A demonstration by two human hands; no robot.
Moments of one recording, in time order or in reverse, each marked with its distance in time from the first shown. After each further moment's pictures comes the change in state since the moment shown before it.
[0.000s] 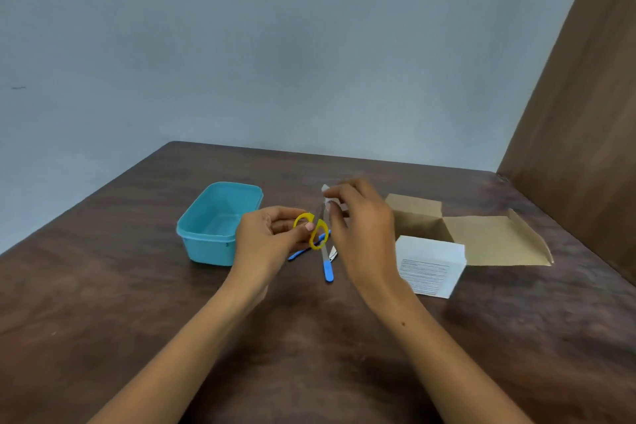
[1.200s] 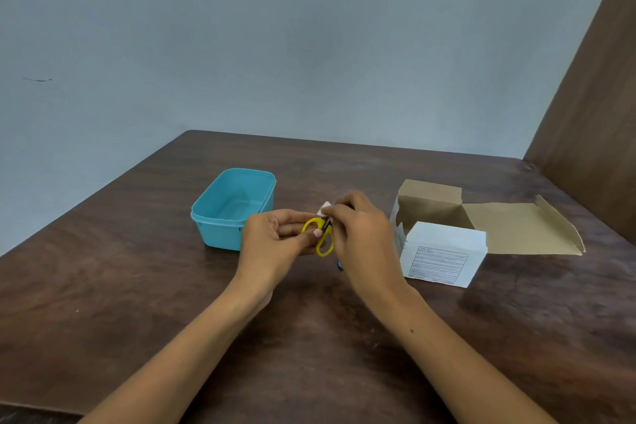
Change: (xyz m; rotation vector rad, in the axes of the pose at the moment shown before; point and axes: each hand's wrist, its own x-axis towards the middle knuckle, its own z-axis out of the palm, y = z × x) left_hand -0.020 -0.004 -0.005 0.017 -0.039 -0.002; right_hand -0.026 0.007 0.012 -0.013 -0.154 -0.083
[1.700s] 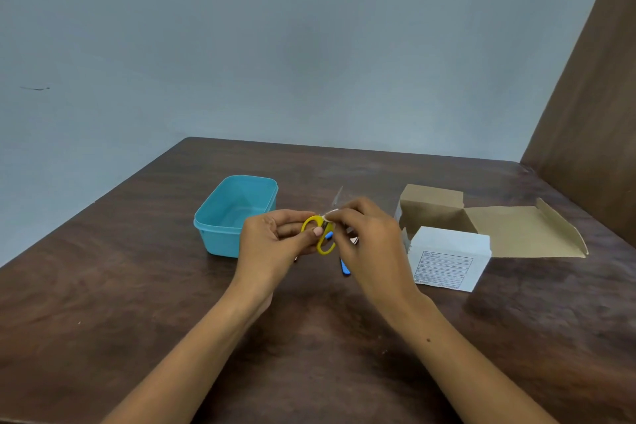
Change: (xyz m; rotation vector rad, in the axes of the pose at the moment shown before) left_hand 0.002 0.005 -0.006 -0.035 -0.005 0.046; right_hand -0.001 0.003 -0.003 0.061 0.027 0.005
